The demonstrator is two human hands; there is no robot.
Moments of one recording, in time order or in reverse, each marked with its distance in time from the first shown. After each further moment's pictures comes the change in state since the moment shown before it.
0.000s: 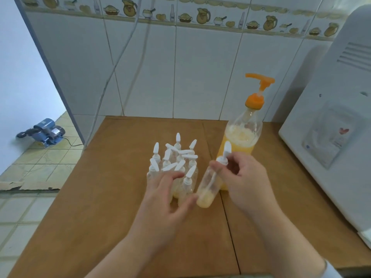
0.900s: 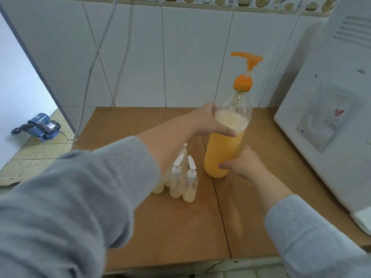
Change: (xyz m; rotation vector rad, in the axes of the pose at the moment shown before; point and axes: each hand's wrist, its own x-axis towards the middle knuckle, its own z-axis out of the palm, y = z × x) left_hand 0.178 0.070 0.056 0.040 -0.471 -0.134; right_hand 0.069 0.096 0.000 -0.138 -0.230 0.519
